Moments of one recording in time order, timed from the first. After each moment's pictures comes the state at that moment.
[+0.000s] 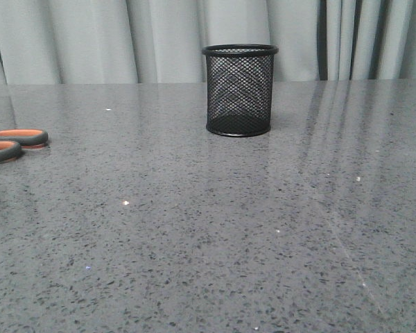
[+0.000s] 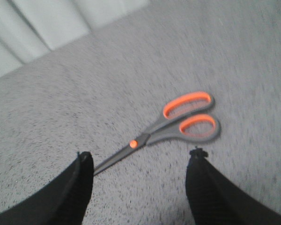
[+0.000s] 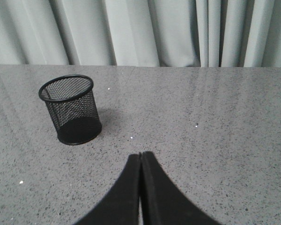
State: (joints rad) left arm -0.05 0.73 -0.68 -0.17 0.59 0.66; right arm 0.06 0.35 -0.49 0.34 0.42 -0.29
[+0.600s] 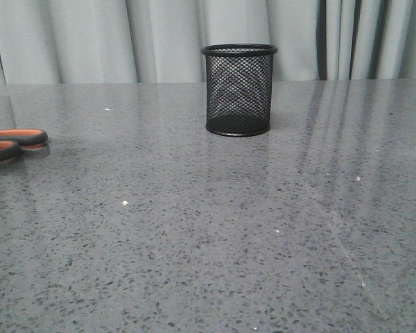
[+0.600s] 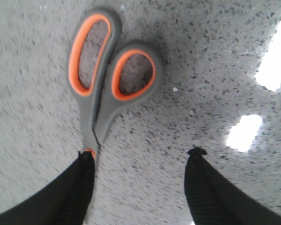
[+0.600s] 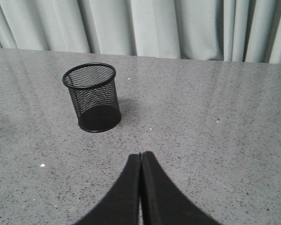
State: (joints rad) left arm -0.24 1.41 -1.19 0.07 1.08 1.09; right arm 0.13 0.35 -0.50 0.34 0.44 -0.30
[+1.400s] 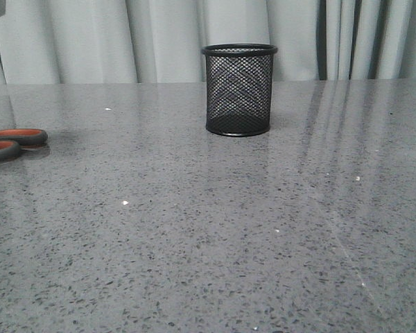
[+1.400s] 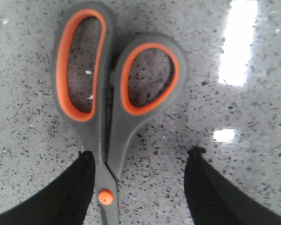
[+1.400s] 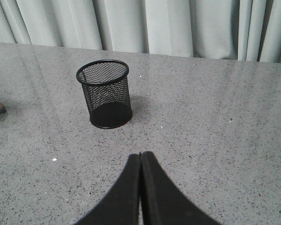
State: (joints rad) left arm -0.07 1.65 -1.33 -0.10 1.15 1.46; right arm 0.17 0.35 -0.50 0.34 0.44 -0.30
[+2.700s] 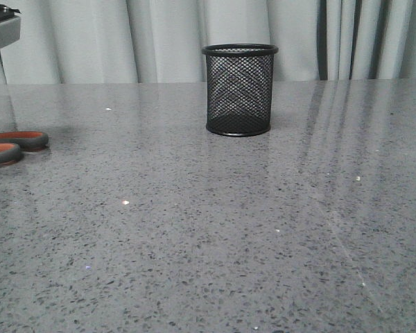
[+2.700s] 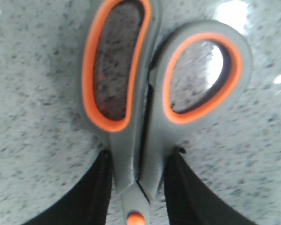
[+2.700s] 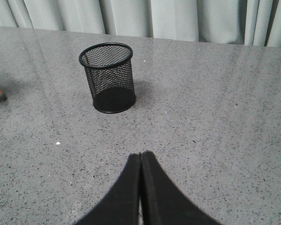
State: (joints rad) left arm -0.06 1.74 -1.37 -0.13 1.16 1.48; right arm 0.17 0.35 -0.50 0.34 0.50 -0.30
